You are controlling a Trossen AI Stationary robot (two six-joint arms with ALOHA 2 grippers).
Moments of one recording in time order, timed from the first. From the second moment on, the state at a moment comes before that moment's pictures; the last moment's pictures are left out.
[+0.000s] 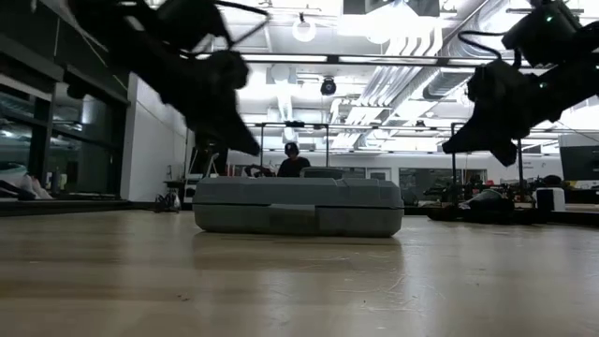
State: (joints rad) left arm 0.04 1.47 0.67 0.15 -0.03 -0.29; right arm -0.21 0.65 0.19 -0.04 0.04 0.49
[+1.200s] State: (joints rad) left arm -0.17 1.52 0.84 -0.31 -0.43 -0.14; right arm -0.01 0.69 0.19 -0.07 0.22 0.49
